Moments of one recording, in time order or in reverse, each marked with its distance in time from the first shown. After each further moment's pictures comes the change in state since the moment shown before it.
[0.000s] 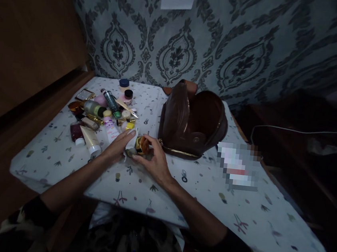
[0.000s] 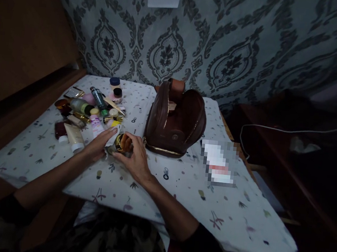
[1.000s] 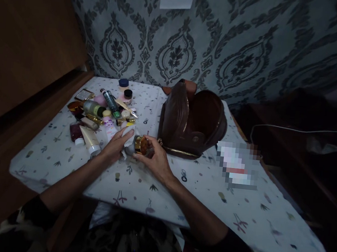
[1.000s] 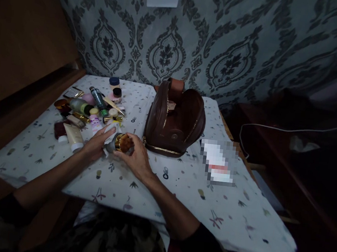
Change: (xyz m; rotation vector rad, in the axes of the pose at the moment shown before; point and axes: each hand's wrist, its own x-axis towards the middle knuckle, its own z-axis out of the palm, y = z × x) left_hand -0.001 0.003 0.000 -0.022 0.015 0.029; right_hand 0.004 0.001 -0.004 0.015 -0.029 0.059
